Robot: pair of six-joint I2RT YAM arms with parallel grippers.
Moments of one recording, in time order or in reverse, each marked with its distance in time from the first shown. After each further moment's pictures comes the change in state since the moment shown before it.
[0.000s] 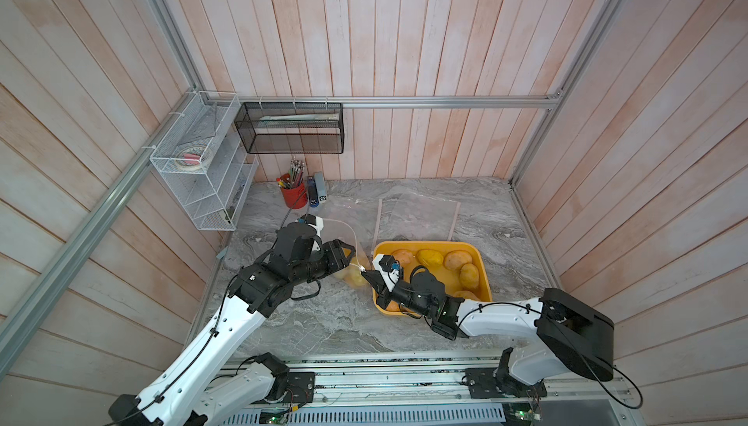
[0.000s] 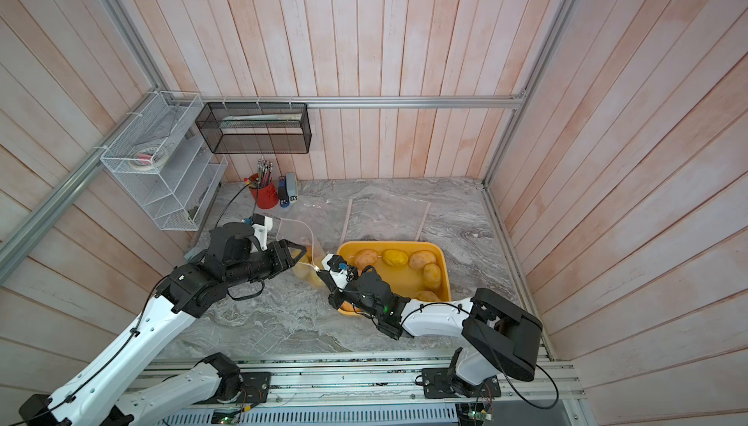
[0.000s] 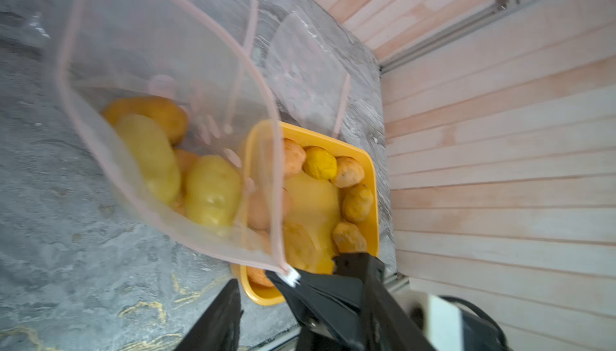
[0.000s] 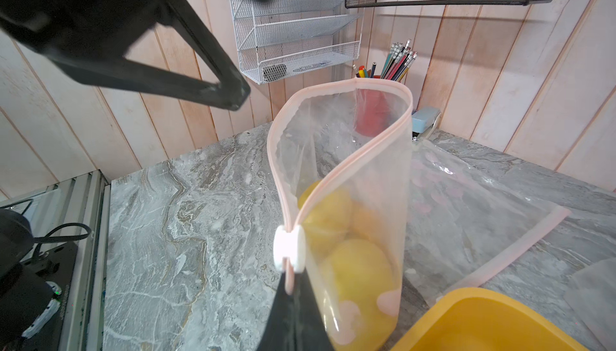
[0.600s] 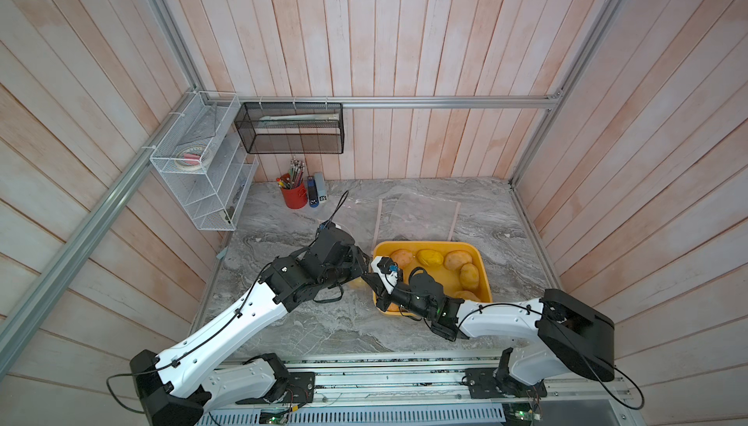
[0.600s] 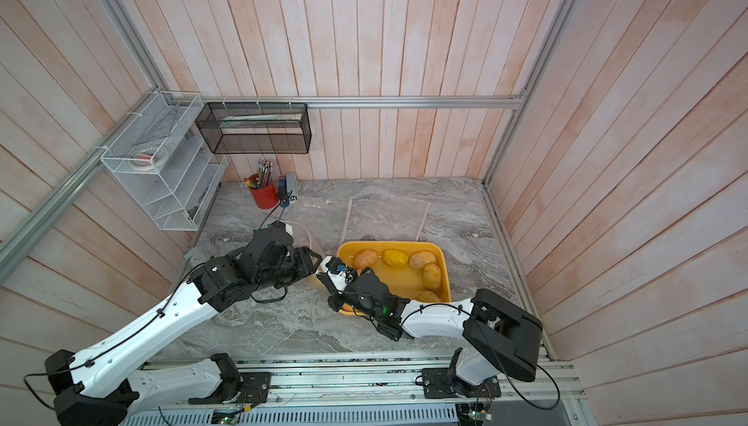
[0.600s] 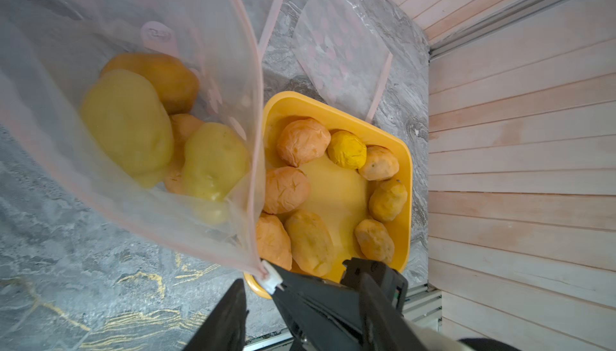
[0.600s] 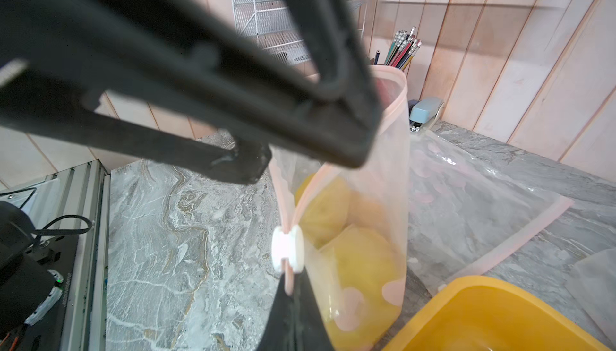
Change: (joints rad) left arm -0.162 0.138 0.050 -0.102 -0.241 -0.161; right arm 0.011 -0.004 0.001 -0.033 0.018 -0.001
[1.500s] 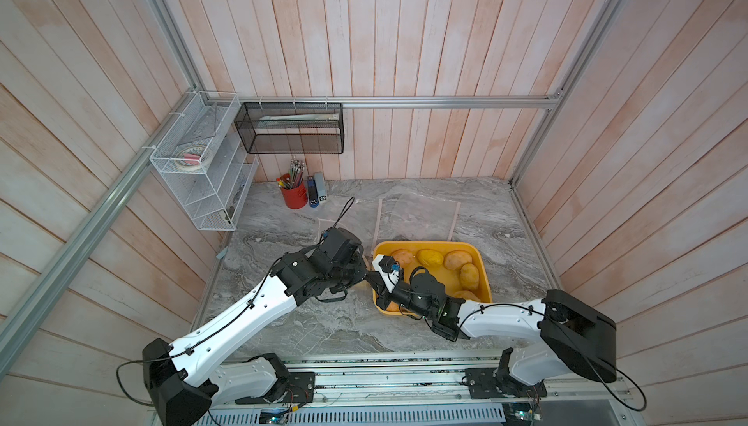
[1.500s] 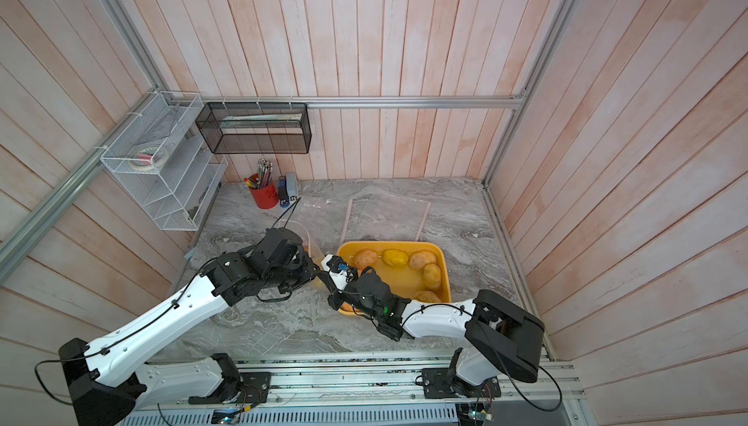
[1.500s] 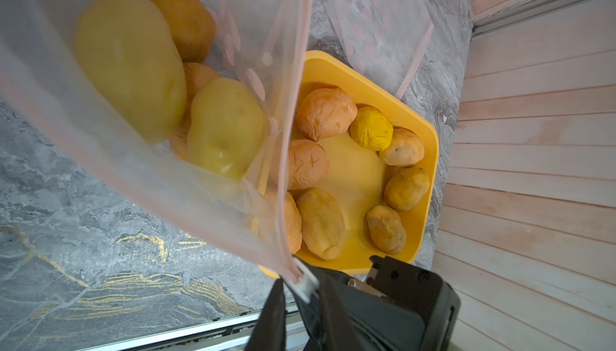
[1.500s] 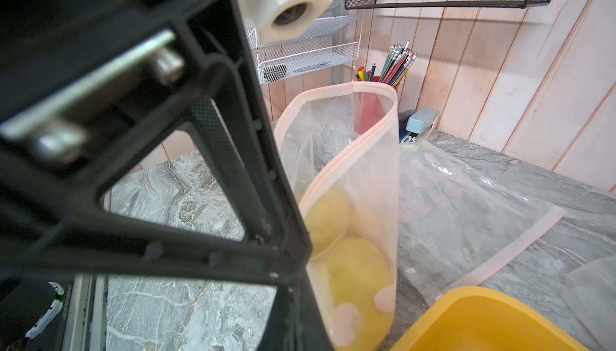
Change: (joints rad) left arm 0.011 0.074 0.004 -0.030 0.089 -0.078; right arm 0.000 -0.011 0.001 0.019 0.004 0.000
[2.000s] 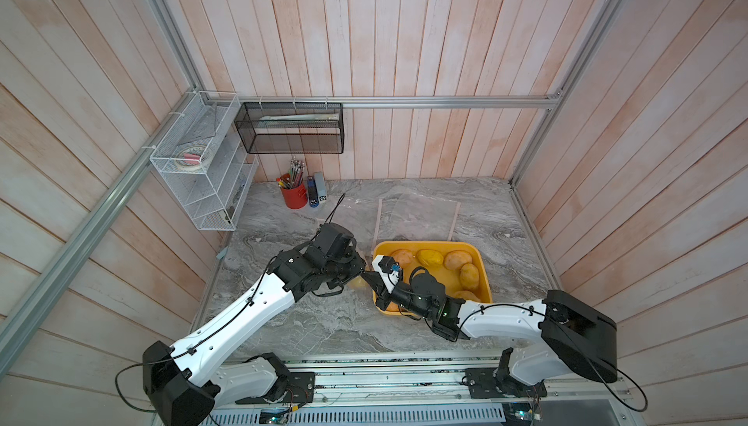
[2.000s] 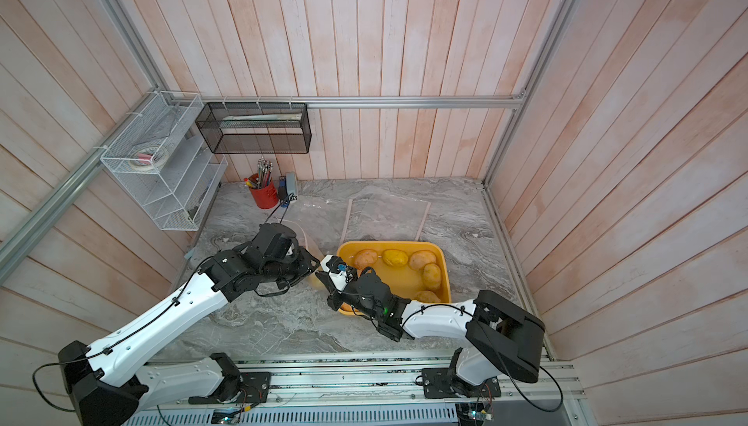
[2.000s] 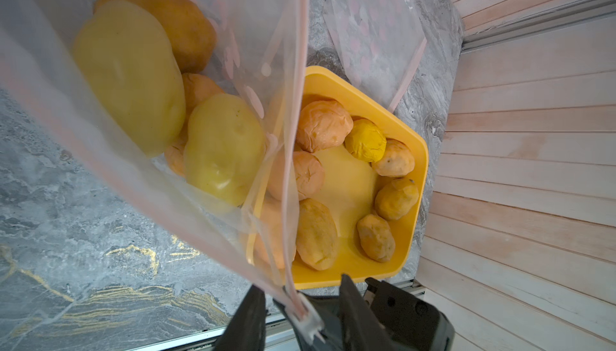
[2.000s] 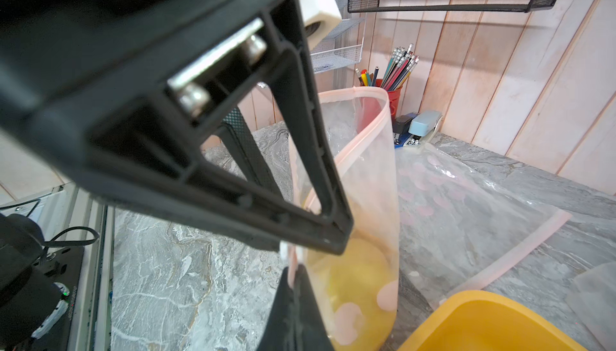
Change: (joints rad) left arm 0.074 -0.002 -0.026 0.047 0.062 0.014; right arm 0.006 -0.003 0.003 0.000 -0.004 0.000
